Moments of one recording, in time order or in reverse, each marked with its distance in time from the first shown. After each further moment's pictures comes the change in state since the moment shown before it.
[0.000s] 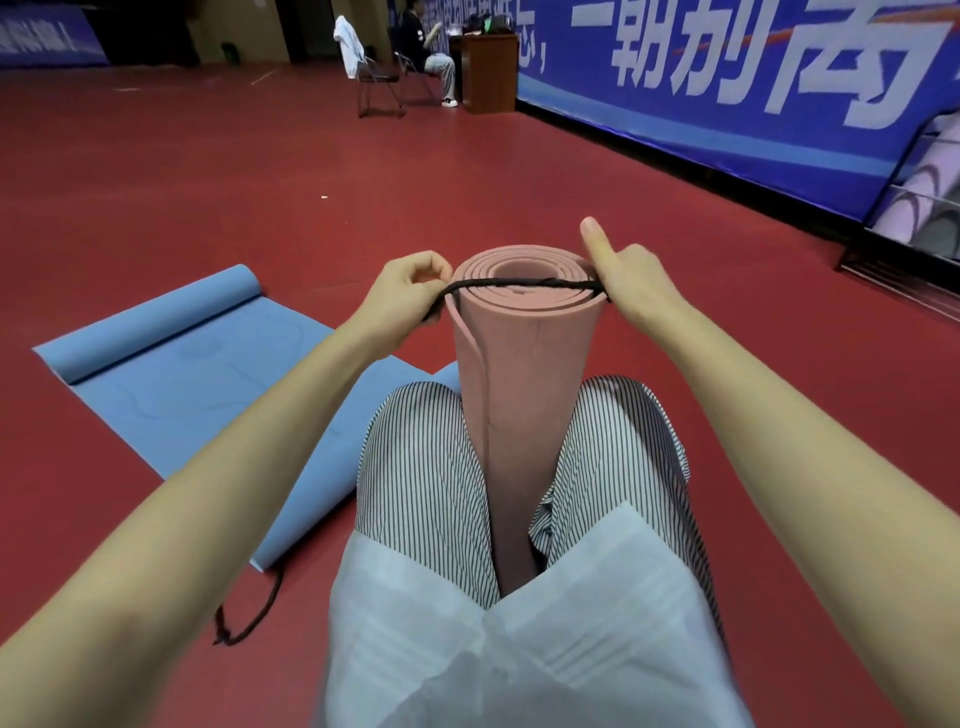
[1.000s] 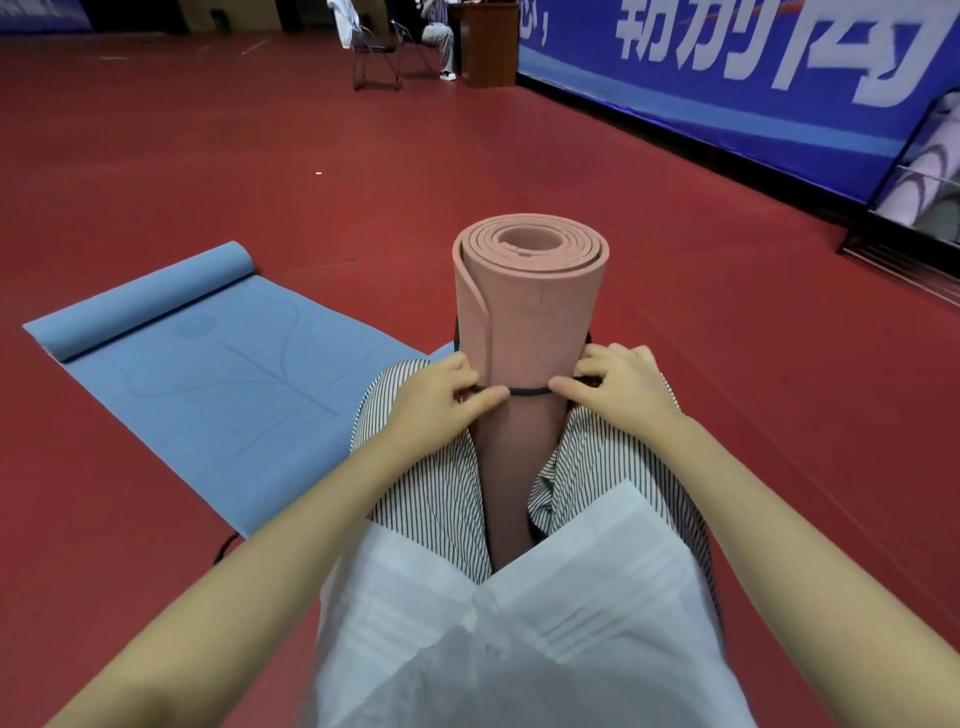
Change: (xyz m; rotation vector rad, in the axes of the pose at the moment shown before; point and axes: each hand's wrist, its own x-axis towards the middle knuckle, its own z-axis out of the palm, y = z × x) left_hand -0.065 -0.097 0.049 0.613 -0.021 0.331; right_hand -0.050 0.102 0.054 -0.428 -0.072 -0.481
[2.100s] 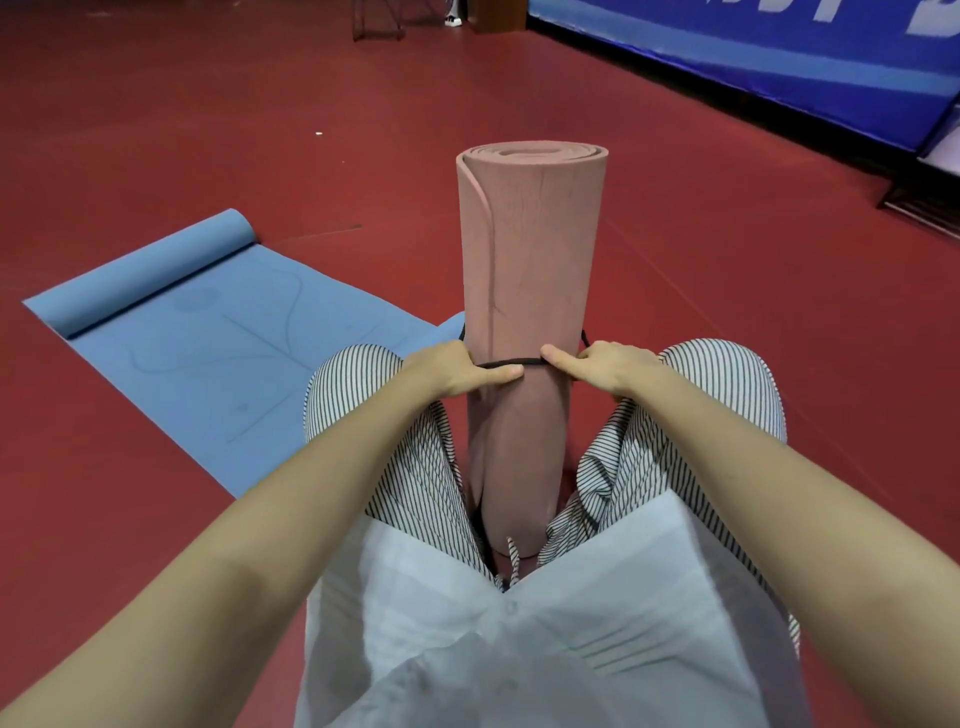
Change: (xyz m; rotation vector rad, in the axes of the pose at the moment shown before) left_hand 0.054 -0.039 0.023 0.296 -0.529 -0.513; right_hand 0.047 0.014 0.045 -0.117 -0.603 0.440
